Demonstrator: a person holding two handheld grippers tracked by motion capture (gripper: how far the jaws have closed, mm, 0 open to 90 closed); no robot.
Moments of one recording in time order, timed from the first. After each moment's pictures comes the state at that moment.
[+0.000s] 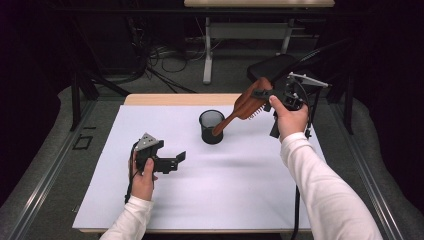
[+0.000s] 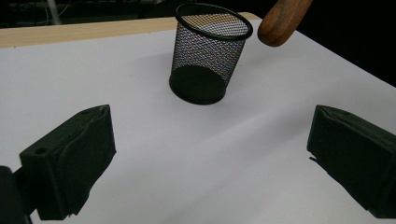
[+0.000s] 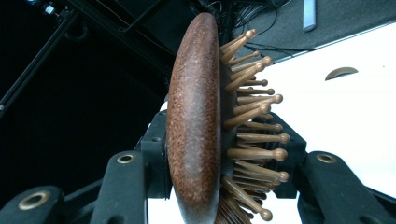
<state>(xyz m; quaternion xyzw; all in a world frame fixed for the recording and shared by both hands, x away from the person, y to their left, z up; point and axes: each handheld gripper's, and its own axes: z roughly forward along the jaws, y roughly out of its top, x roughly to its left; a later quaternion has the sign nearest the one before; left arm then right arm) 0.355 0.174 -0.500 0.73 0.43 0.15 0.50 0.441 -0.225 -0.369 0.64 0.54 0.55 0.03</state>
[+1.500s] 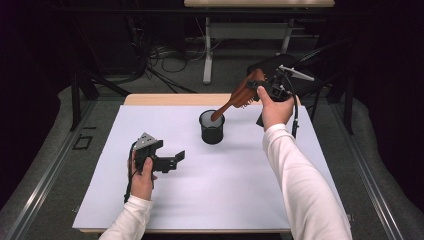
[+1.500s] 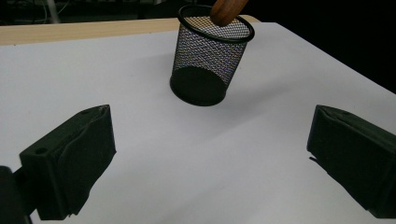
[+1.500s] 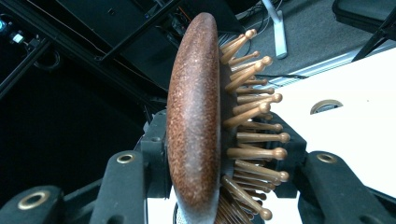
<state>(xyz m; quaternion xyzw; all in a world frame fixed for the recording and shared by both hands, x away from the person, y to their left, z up) 0.356 0.177 -0.500 0.73 0.43 0.14 0.51 0.476 -0.200 -0.376 0.66 0.50 0.55 0.09</state>
